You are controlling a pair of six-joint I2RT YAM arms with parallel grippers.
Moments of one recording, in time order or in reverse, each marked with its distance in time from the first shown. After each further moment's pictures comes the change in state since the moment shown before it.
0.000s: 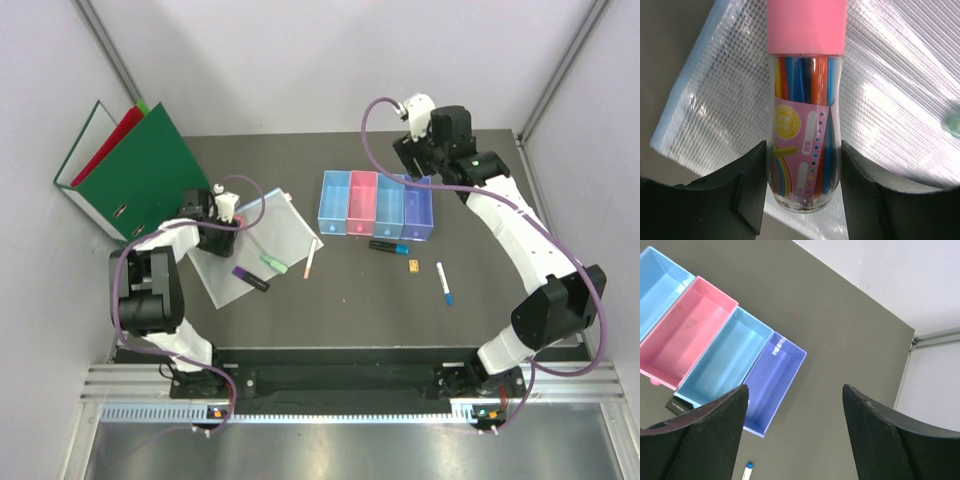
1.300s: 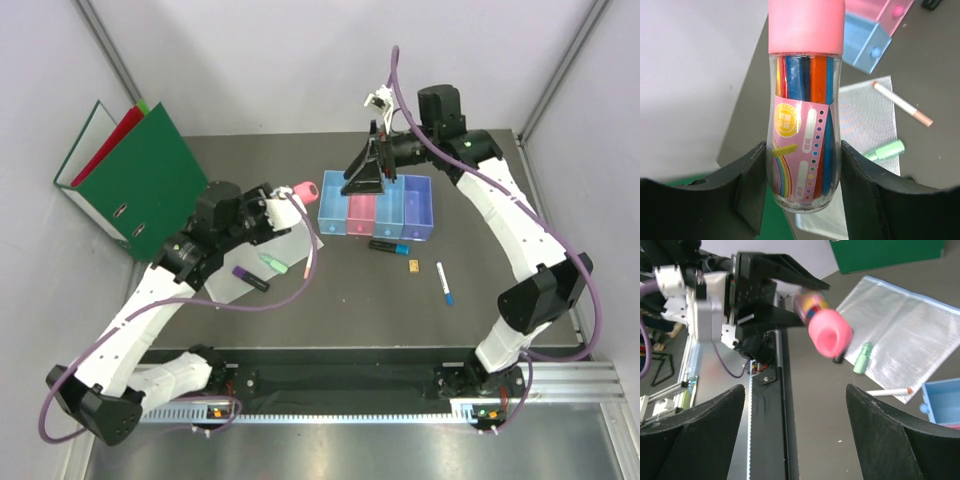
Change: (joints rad) left arm -0.580 -0.625 0.180 -0.220 -0.048 0.380; right arm 0.048 0.121 0.279 -0.153 -1.290 0.388
